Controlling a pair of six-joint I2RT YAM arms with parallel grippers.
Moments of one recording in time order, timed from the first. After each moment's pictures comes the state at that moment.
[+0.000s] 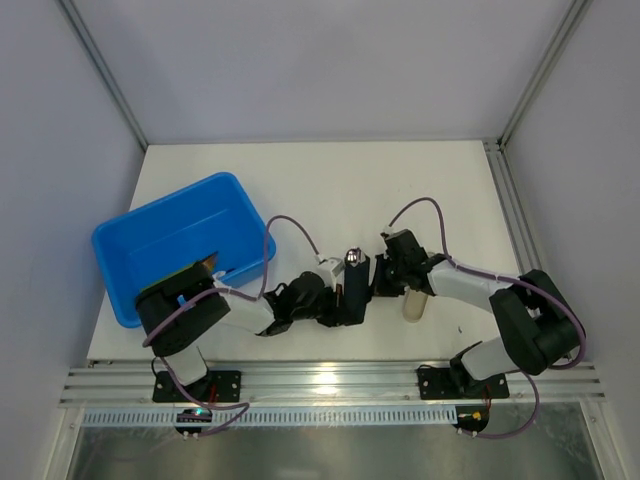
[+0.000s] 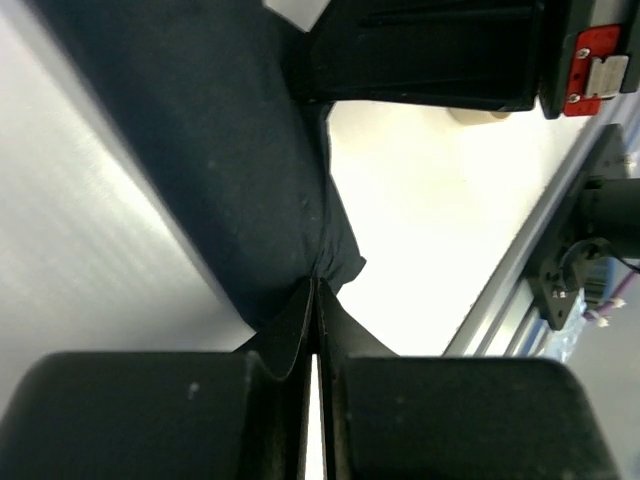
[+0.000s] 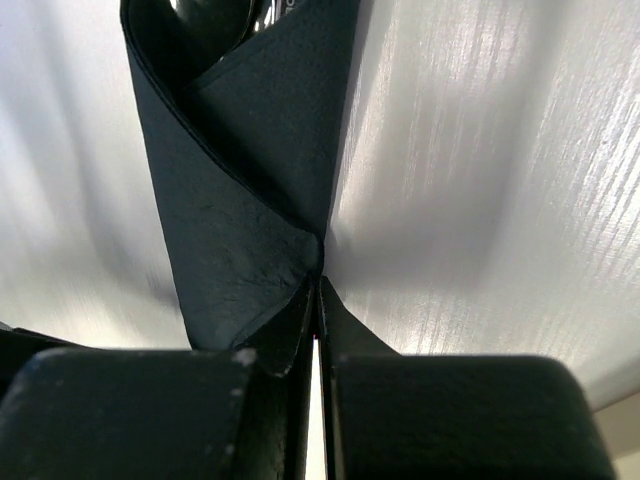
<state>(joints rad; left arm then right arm) -1.01 1.73 0.54 0.65 0.16 -0.73 0.51 1.44 0.62 -0.19 -0.20 0.60</state>
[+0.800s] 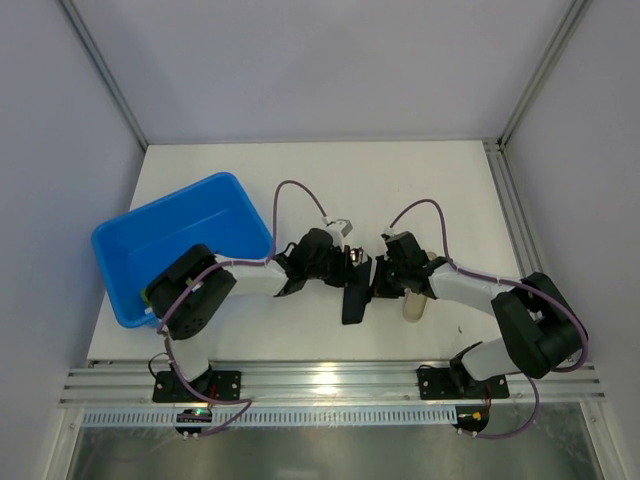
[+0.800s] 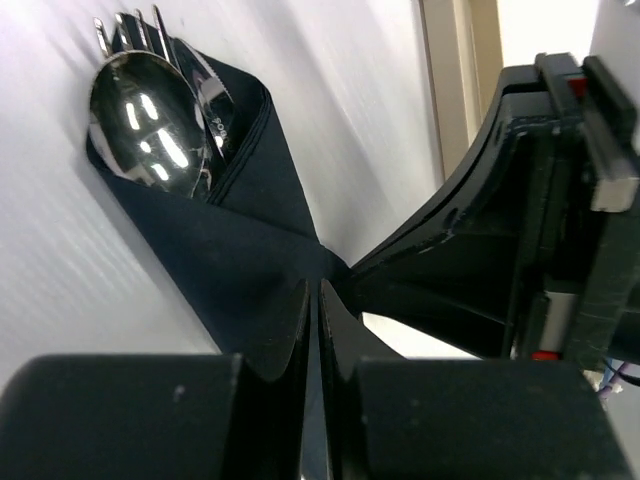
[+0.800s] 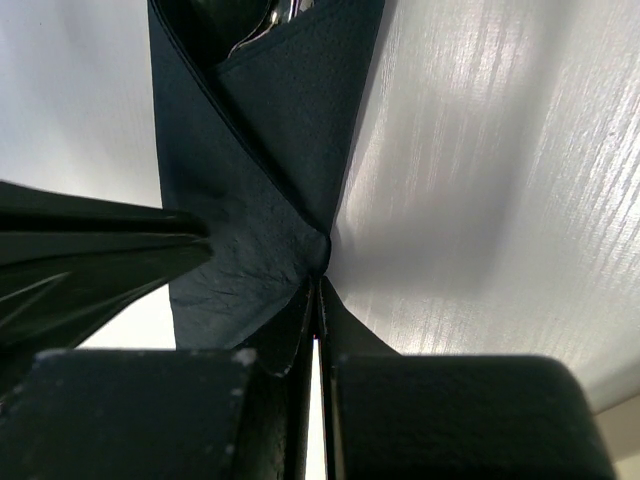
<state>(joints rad) -0.84 1.79 0.89 0.33 0.23 -0.60 0.52 1.43 0.59 -0.16 -0.20 0.61</state>
